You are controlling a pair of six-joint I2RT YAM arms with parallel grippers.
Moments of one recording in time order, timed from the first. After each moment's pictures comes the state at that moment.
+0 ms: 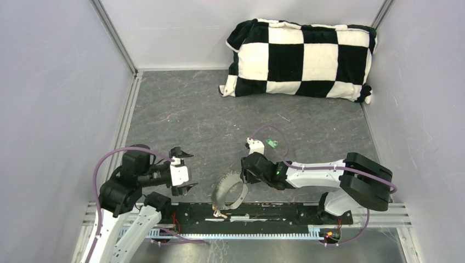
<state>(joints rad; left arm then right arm) -0.36 0.43 0.83 -1.02 0.74 0.86 1.15 1.46 0.62 -0.02 0.29 0.80</state>
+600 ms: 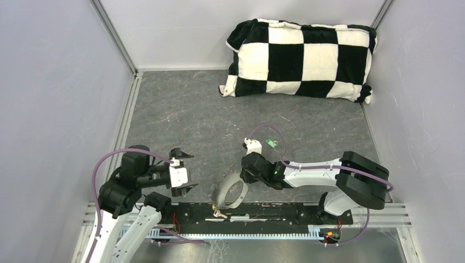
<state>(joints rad) -0.36 0.42 0.83 -1.02 0.76 0.87 1.15 1.49 0.63 0.01 0.30 0.77</state>
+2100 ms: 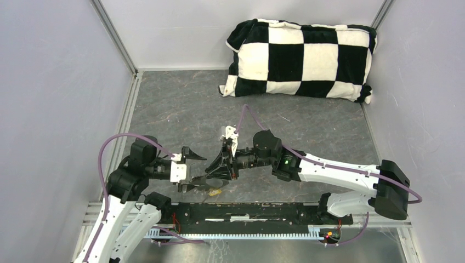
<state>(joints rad) -0.36 0.53 0.80 -0.90 1.03 0.89 1.15 1.29 0.89 0.30 -0.50 0.28</state>
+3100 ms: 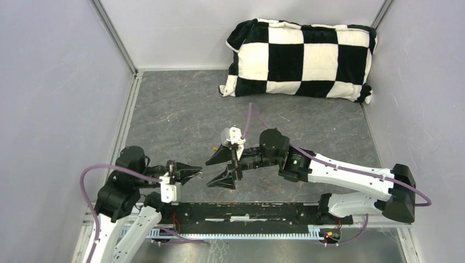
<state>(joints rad) -0.36 0.41 0.83 -0.90 1.02 1.03 1.19 1.23 0.98 0.20 -0.53 0.15</state>
